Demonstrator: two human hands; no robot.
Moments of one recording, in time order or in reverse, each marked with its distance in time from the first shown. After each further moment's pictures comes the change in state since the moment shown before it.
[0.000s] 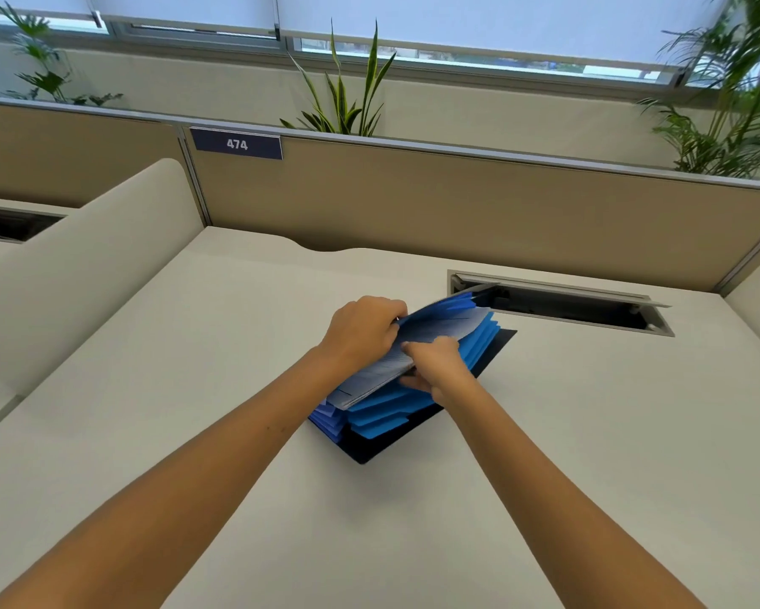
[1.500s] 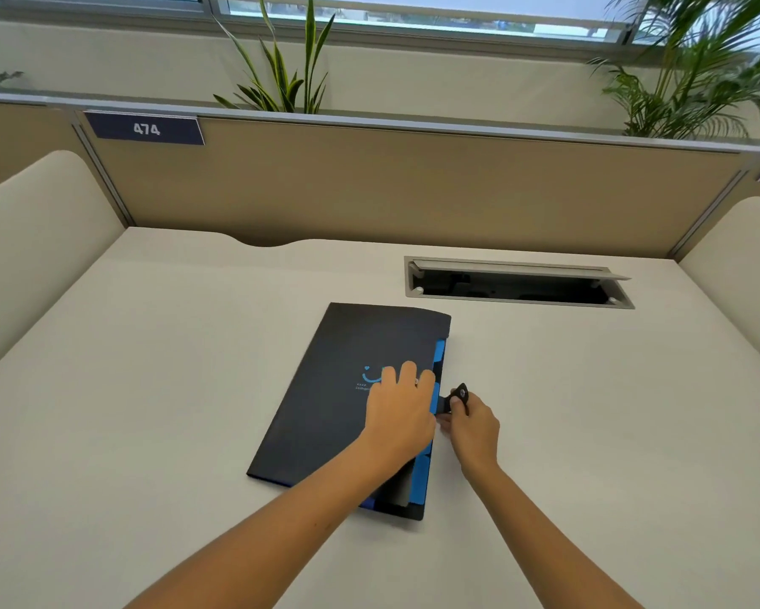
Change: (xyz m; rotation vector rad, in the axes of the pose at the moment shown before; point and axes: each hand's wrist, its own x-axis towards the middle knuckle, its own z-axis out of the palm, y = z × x) left_hand -0.008 0.073 0.135 0.169 -0.187 -0.018; right_hand 0.067 0.113 -0.101 -0.282 0.418 -0.244
